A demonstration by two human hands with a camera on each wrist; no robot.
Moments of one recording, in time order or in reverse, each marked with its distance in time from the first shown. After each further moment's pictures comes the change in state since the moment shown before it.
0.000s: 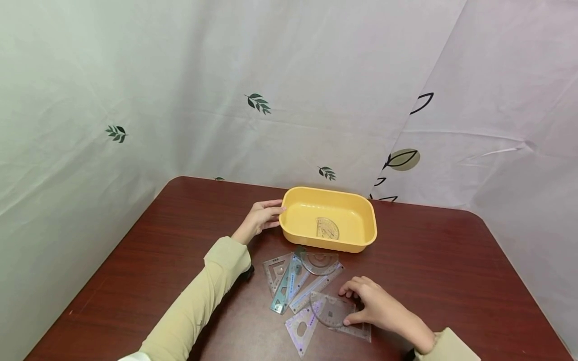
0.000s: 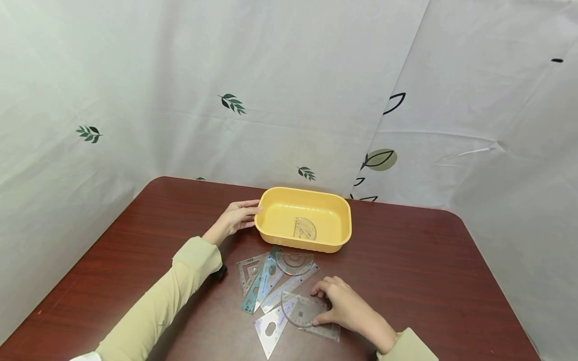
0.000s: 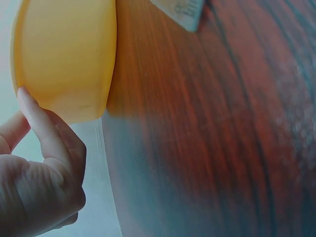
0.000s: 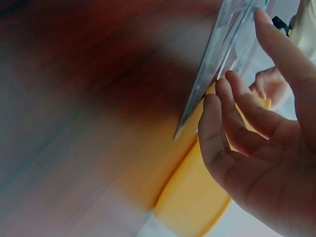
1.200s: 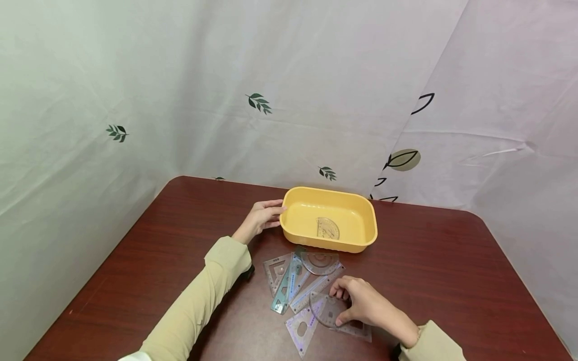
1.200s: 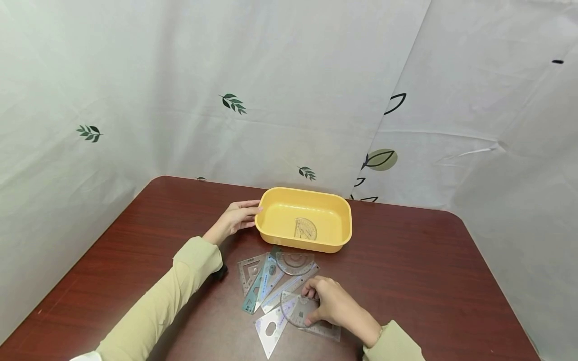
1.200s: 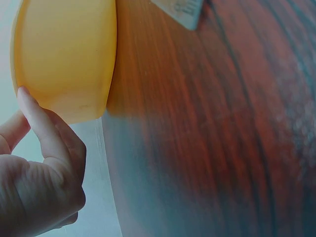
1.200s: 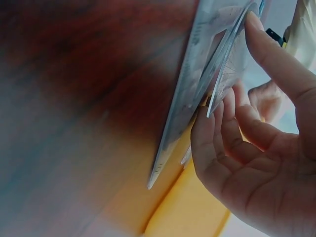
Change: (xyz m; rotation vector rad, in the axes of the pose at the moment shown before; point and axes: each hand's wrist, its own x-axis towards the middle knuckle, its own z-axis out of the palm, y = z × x) left_hand 0.002 -0.002 -0.001 -0.005 -0.008 0.006; right_hand 0.020 -0.013 0.007 0.110 -0.066 0.074
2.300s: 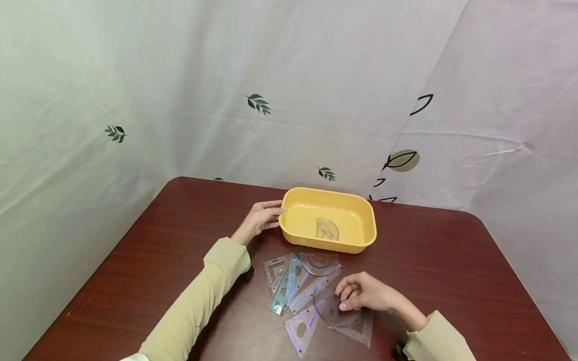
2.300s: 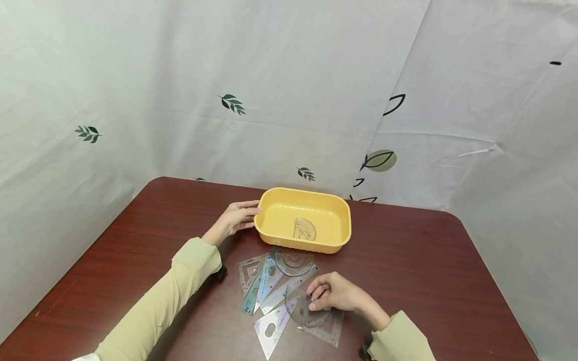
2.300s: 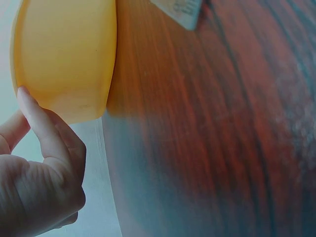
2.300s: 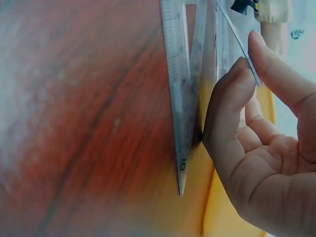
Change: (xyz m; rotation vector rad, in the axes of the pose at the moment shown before) left_hand 0.001 0.000 0.000 0.014 0.002 -0.006; right_hand 0.002 0.029 -0.016 0.625 -0.225 0.088
